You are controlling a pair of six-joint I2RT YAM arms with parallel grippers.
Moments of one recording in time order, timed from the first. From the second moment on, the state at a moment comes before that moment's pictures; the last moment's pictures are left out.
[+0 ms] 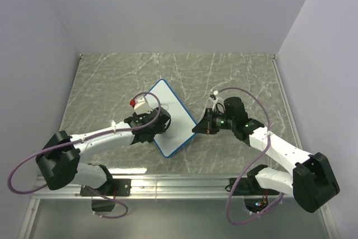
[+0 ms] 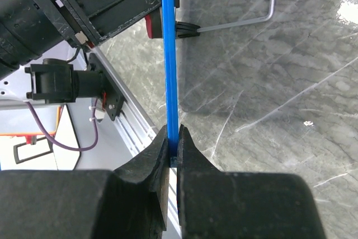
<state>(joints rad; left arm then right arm) -0.89 1.35 0.80 -0.43 -0.58 -1.32 0.50 1.12 0.58 -0.06 -0.62 0.60</state>
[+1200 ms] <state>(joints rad) -0.64 1.38 0.81 -0.20 -0.36 -1.12 0.50 1.12 0.58 -0.06 -0.61 0.63</state>
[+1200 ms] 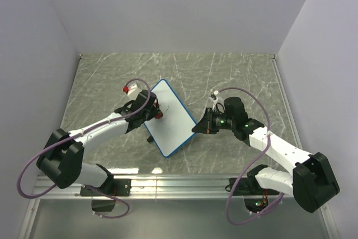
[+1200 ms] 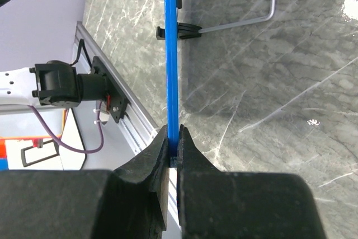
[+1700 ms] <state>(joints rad) -0.65 1.58 1.22 -0.36 -0.25 -0.97 0.50 1.13 0.58 -0.05 -0.61 0.64</state>
